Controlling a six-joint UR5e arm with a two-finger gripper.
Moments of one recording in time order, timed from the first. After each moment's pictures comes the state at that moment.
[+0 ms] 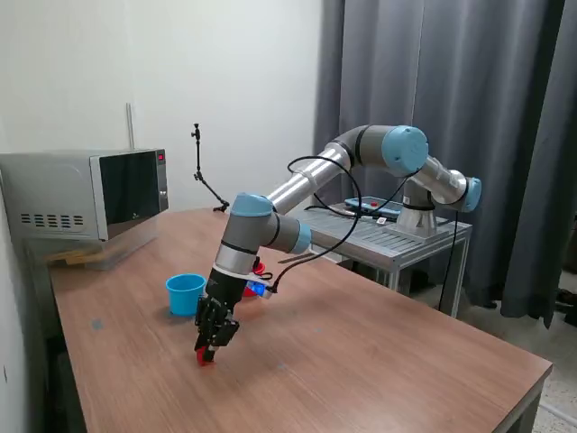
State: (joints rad) arm -0.04 -0.39 0.84 -2.44 -1.54 -3.09
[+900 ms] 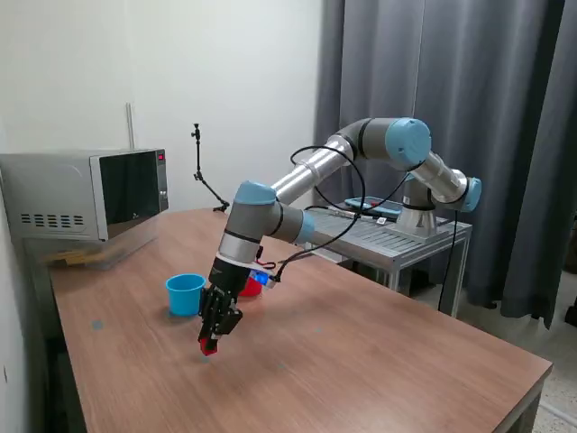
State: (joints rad) arm -0.04 -0.45 0.89 -2.42 -1.54 -3.10
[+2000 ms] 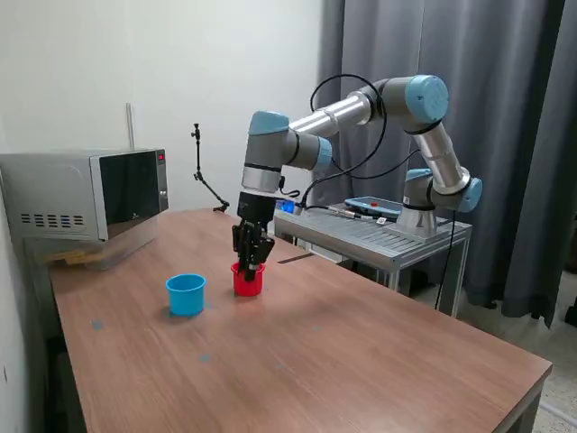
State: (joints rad) arm -0.07 -0.75 1.08 -2.09 -1.54 -3.08
